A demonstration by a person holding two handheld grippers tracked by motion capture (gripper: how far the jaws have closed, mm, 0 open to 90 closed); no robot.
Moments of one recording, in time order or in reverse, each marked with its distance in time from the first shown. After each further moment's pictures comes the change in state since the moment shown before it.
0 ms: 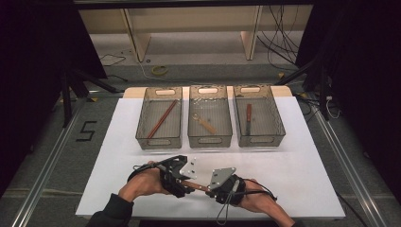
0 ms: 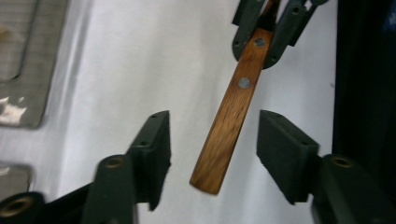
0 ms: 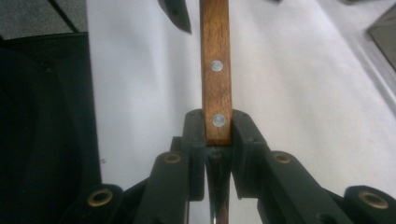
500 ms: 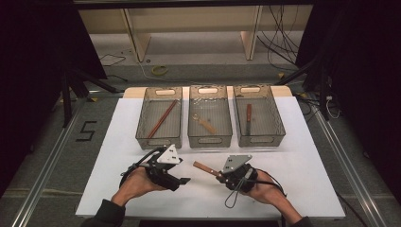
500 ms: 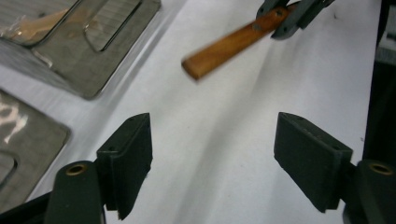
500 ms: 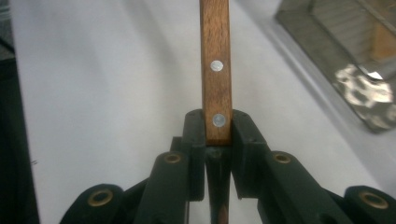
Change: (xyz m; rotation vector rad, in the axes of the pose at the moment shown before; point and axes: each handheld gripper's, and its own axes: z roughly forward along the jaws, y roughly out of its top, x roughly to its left) left arm 0.016 -0.040 -0.012 -0.236 0.095 -0.283; right arm -0.033 -0.016 -0.020 -0.041 -0.111 0.132
